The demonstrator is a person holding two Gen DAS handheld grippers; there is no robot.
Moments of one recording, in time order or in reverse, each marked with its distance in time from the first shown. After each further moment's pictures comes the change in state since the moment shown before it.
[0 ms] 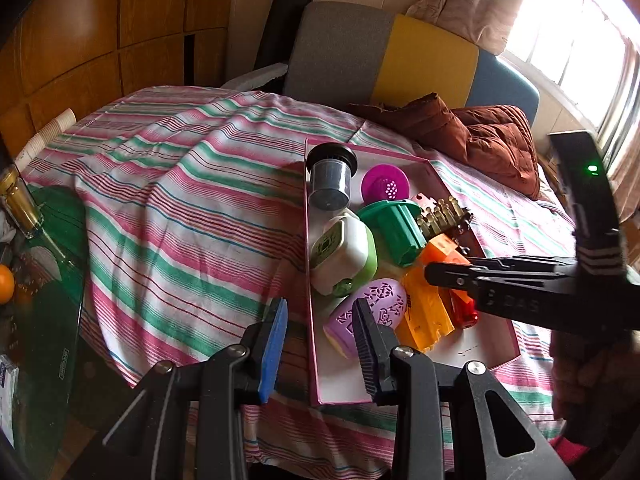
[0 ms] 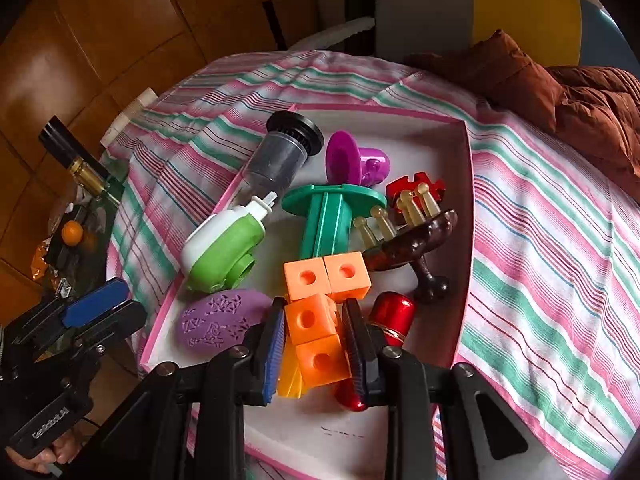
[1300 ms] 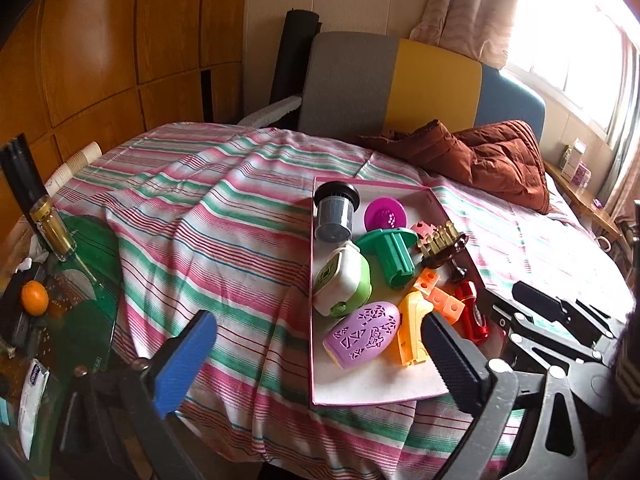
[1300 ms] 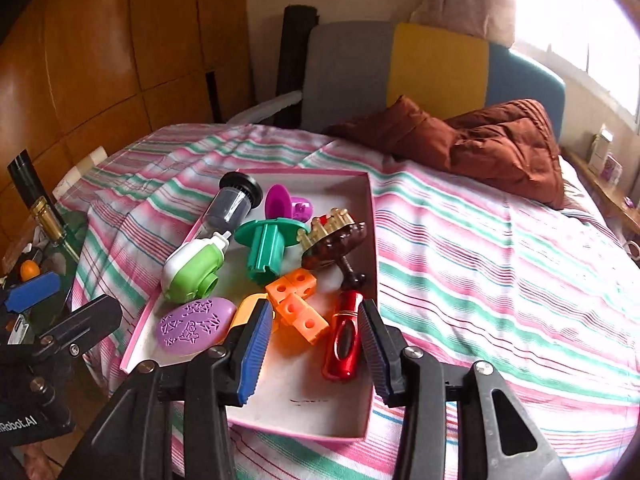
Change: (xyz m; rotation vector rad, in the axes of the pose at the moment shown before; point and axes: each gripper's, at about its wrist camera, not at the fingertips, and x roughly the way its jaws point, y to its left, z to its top) left arm -0.035 -0.021 -0.001 0.022 -0.127 0.100; right arm -0.068 0.025 -0.059 0.090 -0.323 -0.287
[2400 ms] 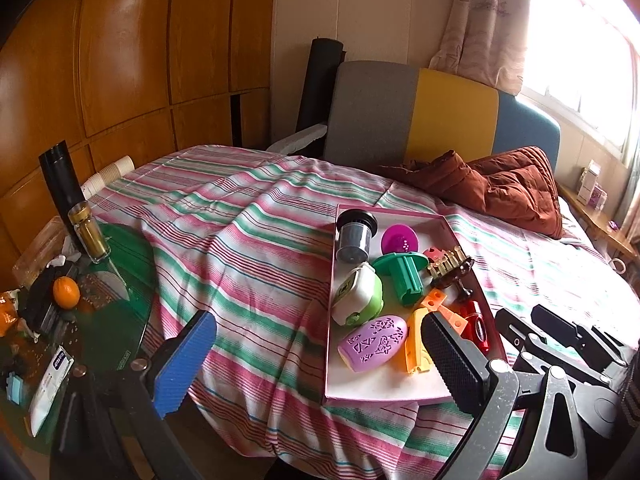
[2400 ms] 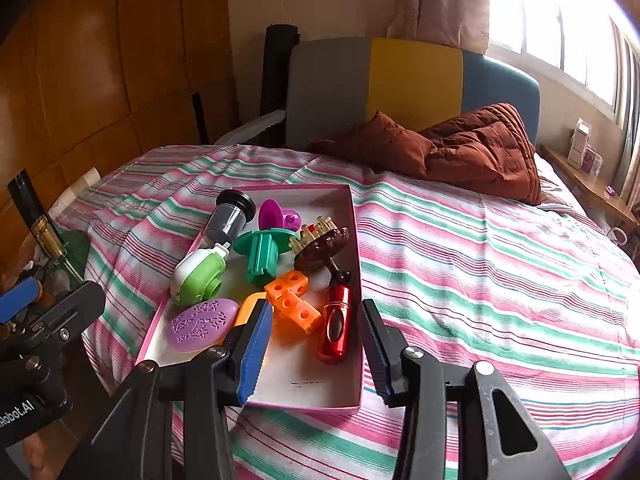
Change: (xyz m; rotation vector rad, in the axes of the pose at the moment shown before) left arm -0.031 -0.001 -0.008 -0.040 -0.096 0.096; right arm -0.030 0.002 -0.008 0.046 -0.054 -0.040
